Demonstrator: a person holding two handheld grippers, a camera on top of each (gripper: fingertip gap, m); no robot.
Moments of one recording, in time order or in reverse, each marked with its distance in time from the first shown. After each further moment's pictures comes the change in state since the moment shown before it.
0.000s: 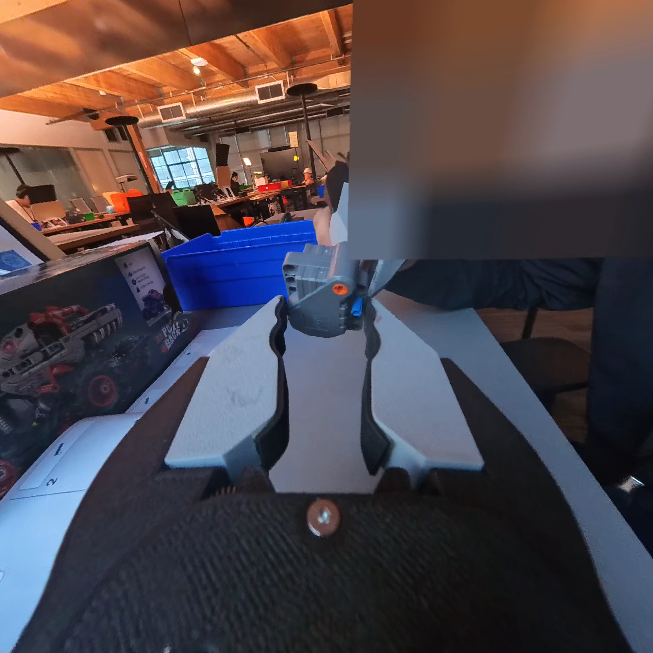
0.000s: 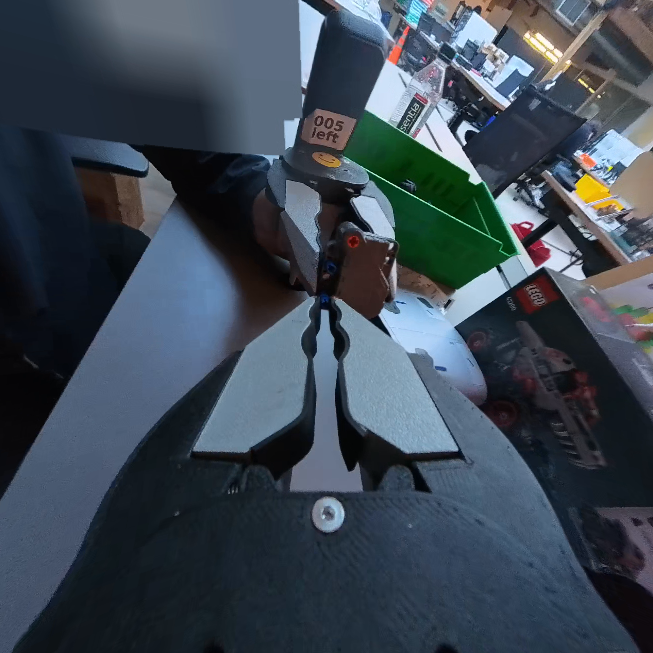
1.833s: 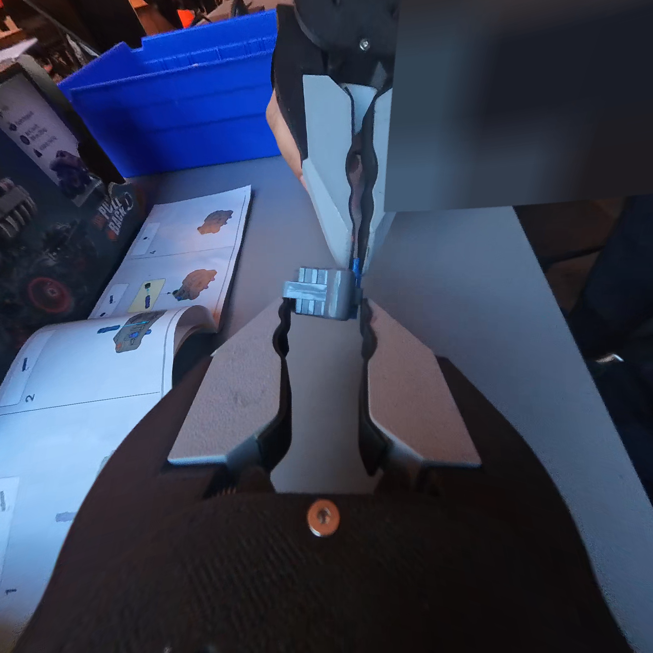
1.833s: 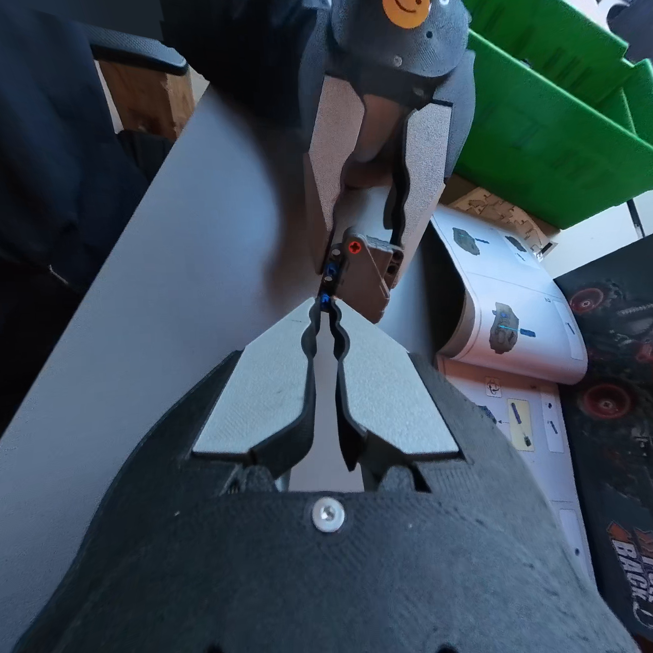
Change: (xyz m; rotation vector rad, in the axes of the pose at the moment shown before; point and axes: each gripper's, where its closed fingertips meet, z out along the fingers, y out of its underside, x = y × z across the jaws) left arm 0.009 0.069 -0.013 -0.481 0.065 0.021; right arm -0.026 0.059 0.019 -0.202 -0.206 0.026
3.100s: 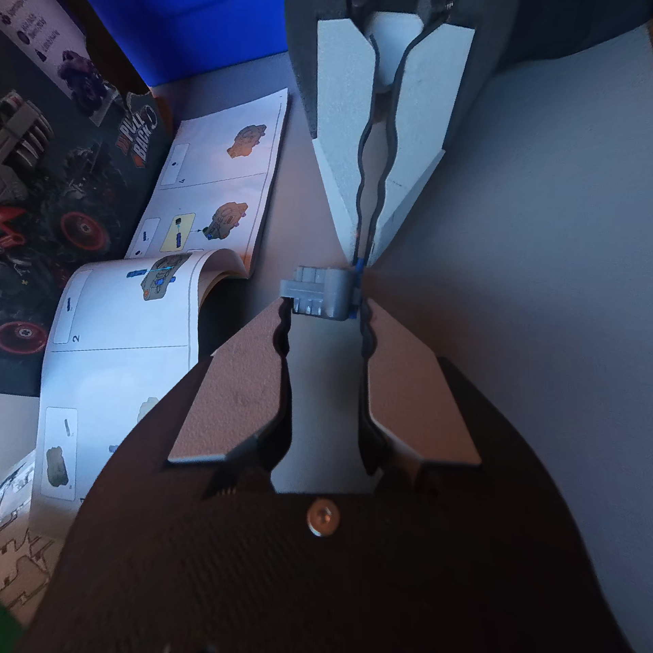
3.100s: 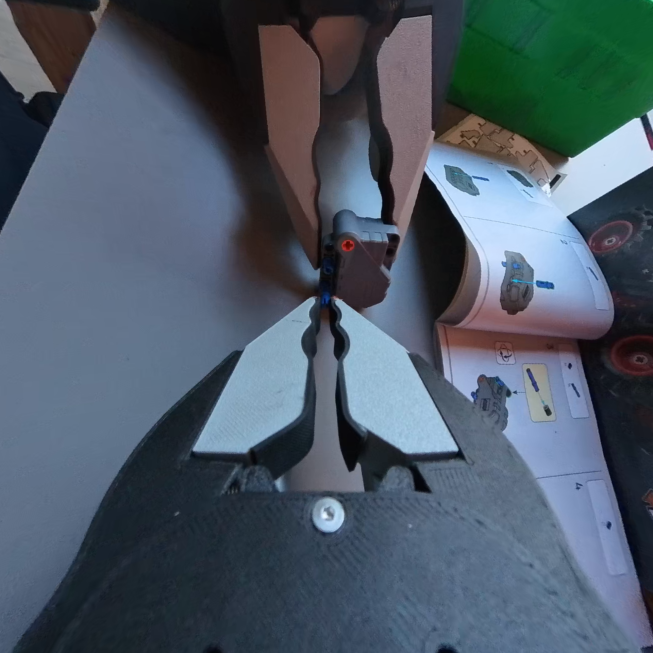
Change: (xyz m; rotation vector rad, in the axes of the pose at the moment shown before) left arm -0.023 0.037 0.006 -0.236 -0.156 0.041; right arm 0.017 0.032 0.025 -0.096 0.069 0.092
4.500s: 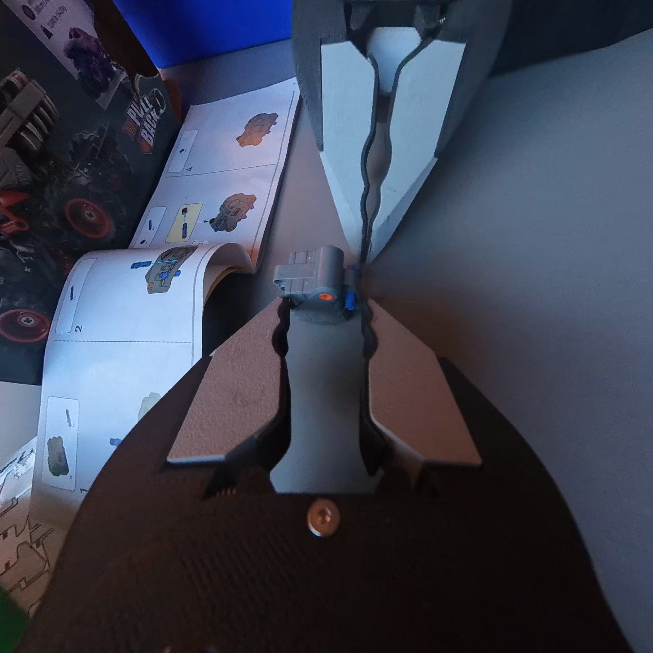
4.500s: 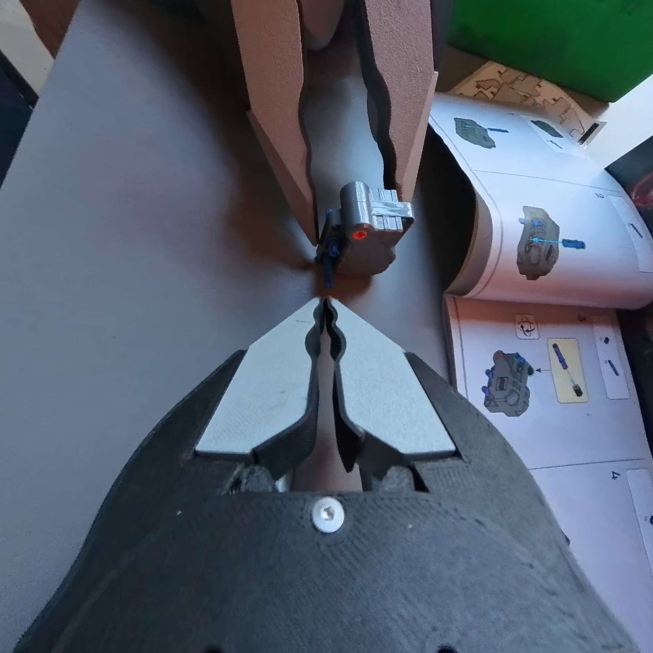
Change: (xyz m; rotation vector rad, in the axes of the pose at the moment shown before) left arm -0.005 0.002 0.004 -0.028 -0.029 -0.029; right arm 0.003 0.019 0.003 -0.038 -0.054 0.066
